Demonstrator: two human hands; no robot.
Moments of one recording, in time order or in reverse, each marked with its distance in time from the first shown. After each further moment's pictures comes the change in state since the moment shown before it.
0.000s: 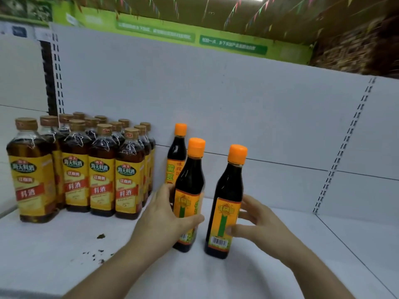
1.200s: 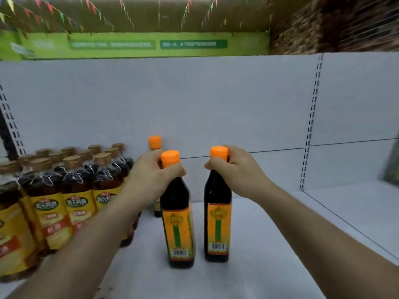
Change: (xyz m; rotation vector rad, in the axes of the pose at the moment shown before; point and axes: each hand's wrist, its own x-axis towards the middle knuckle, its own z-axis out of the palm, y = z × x) left_hand 0.079 0.081 -0.039 -0.113 -0.128 0.306; right_hand 0.038 -0.084 -0.014 -0.093 0.407 -0.201
